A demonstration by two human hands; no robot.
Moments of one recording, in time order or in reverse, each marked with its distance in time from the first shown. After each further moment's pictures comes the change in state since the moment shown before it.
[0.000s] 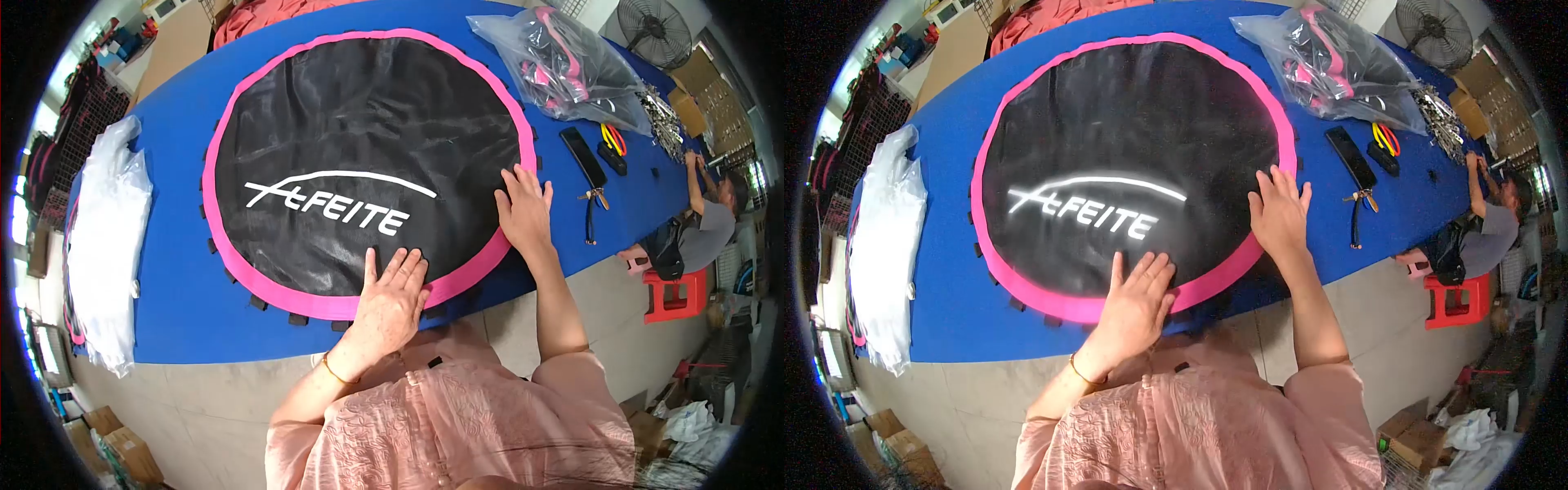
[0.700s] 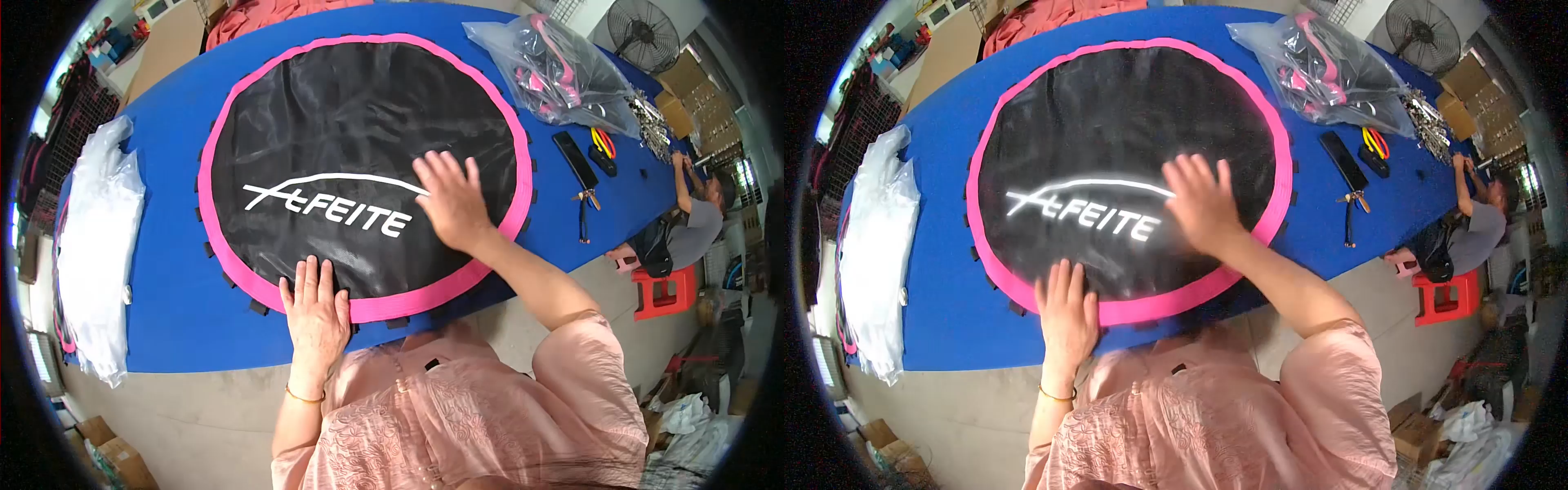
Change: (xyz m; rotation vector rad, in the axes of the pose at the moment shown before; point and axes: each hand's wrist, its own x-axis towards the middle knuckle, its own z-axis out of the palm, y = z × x) left_hand -0.065 -0.059 -0.027 0.266 0.115 -0.403; right_hand 0.027 -0.101 0.015 0.140 0.105 -0.443
